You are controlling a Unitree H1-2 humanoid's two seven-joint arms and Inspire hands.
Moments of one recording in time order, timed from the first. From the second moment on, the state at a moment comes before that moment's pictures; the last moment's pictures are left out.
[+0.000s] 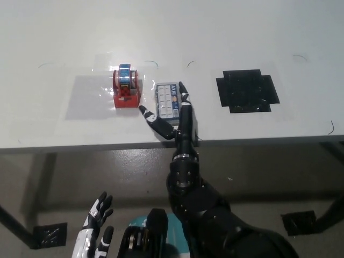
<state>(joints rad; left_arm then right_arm) 0.21 0.15 -0.21 -0.03 0.11 -0.43 0.20 -0.97 0.31 0.09 1.37 -0.09 -0.46 -0.62</state>
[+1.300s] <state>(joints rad) 0.23 0.15 -0.19 -0.04 0.10 -0.43 0.19 -0.91 0.16 0.29 1.16 -0.09 -0.43 -0.75</state>
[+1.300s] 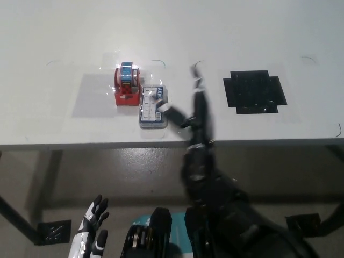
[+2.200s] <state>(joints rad) 0.19 0.15 -0.15 -0.03 0.09 -0.43 0.18 -0.15 -0.32 0.27 0.11 -0.07 -0.40 -0.56</state>
